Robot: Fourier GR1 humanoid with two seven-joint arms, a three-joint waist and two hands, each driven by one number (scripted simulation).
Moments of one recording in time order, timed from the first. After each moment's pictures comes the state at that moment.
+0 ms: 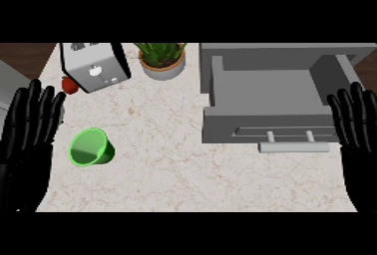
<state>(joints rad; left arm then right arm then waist) 0.01 0.08 -0.02 -2.10 -0.01 -0.01 -0.01 0.02 -0.11 0.03 -2.10 -0.01 0.00 -0.01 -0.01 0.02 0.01</state>
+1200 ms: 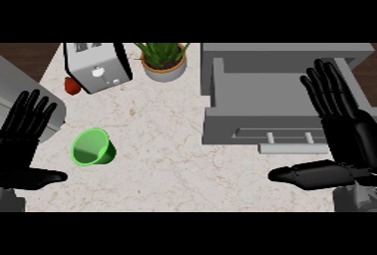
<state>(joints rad) -0.05 0.26 0.29 -1.54 0.39 -0.35 -0.07 -0.17 -0.16 -0.02 -1.91 -0.08 0.12 0.08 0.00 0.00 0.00</state>
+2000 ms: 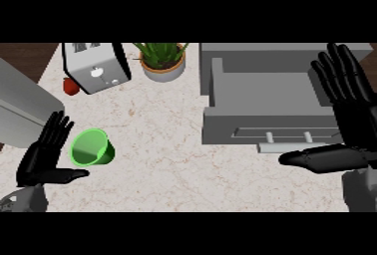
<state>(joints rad) -0.20 0.30 0.31 -0.86 0.15 -0.40 -0.51 -0.26 -0.19 -0.10 -1.86 -0.11 0.16 0.09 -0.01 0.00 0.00</state>
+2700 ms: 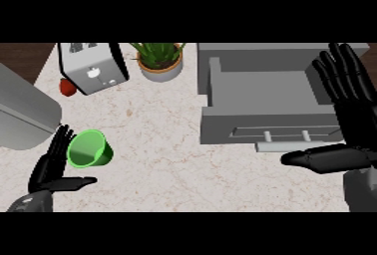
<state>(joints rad) -0.37 0.35 0.31 -0.30 0.00 -0.33 -0.88 -0.26 -0.19 -0.11 -1.86 -0.12 0.17 0.09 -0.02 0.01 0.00</state>
